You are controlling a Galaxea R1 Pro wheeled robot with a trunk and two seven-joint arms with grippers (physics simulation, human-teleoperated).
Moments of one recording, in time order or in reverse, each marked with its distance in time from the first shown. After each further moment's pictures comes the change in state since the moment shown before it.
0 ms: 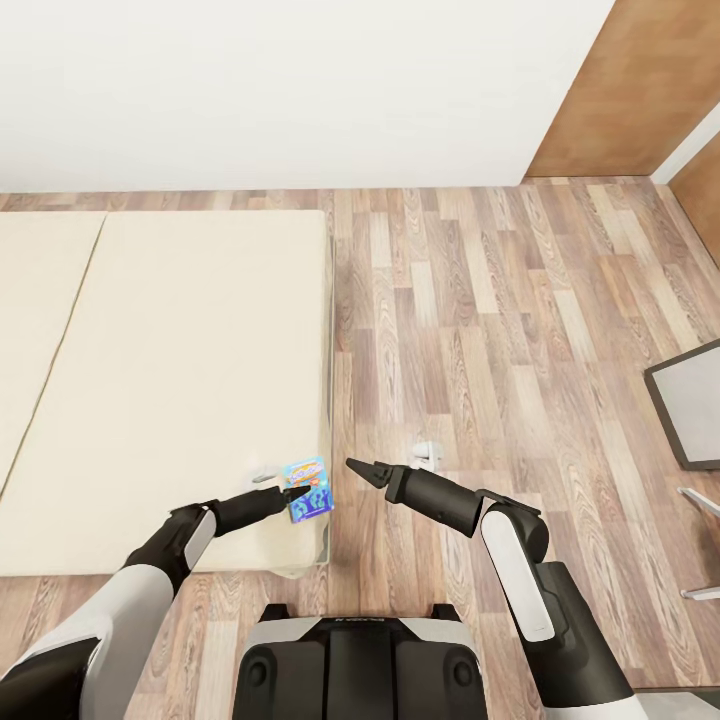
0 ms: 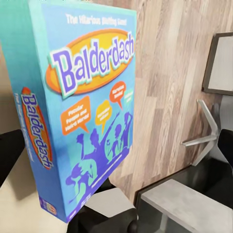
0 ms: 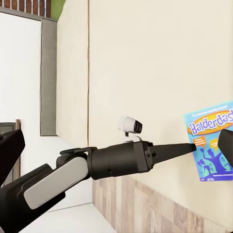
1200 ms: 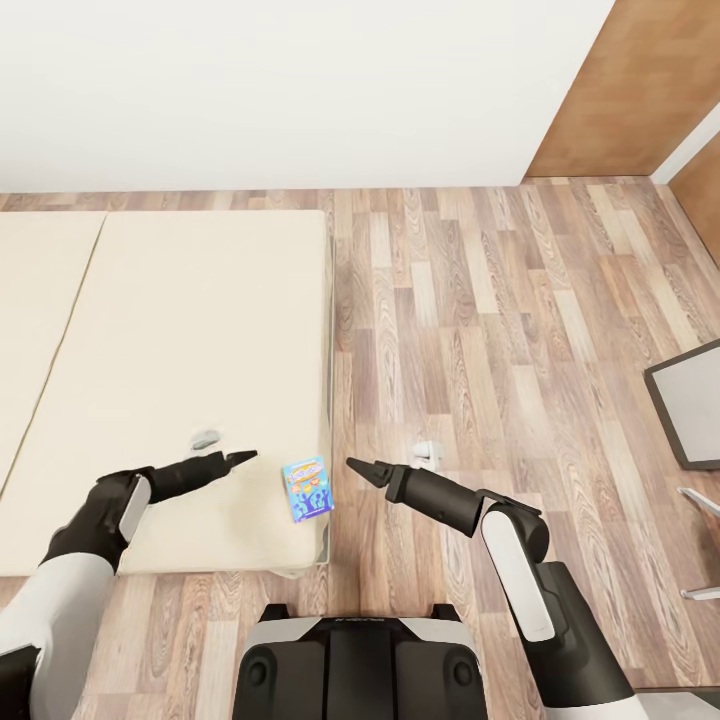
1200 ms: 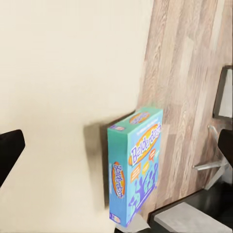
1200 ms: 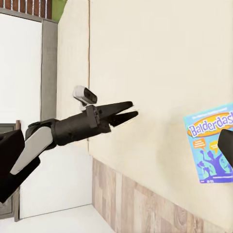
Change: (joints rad) left arm 0.002 0.148 0.069 -0.267 0.015 0.253 -0.059; right arm 0.000 -0.002 -0.001 0.000 0.000 -0.008 0.004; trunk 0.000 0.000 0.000
